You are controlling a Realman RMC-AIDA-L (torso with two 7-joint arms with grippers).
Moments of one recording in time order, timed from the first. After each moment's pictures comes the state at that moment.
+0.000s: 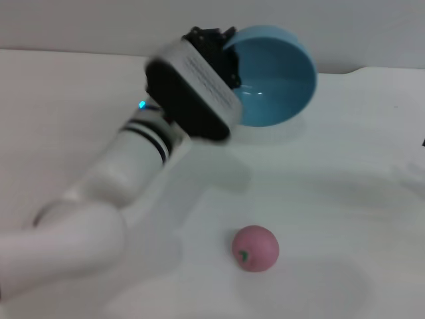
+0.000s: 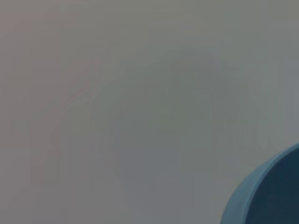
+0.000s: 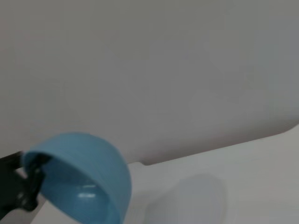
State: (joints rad) left arm -0.45 -2.07 2.38 0.92 1.93 -0.59 -1.87; right arm 0.38 2.06 -0.37 -0.80 -2.08 -1.53 1.87
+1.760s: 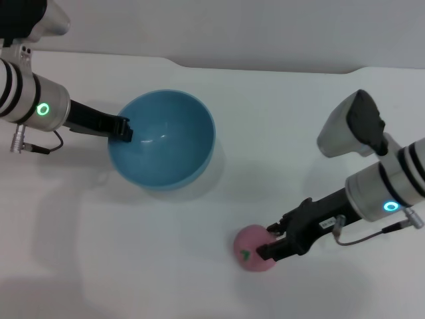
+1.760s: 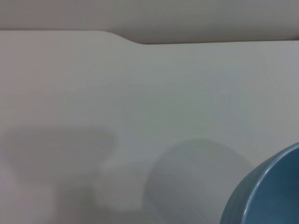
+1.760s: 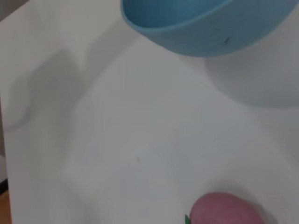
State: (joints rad) left arm -0.54 -2.05 1.14 1.08 2.50 1.26 -2.70; right arm 0.77 2.09 -1.42 -0.55 -2.11 -1.26 1.97
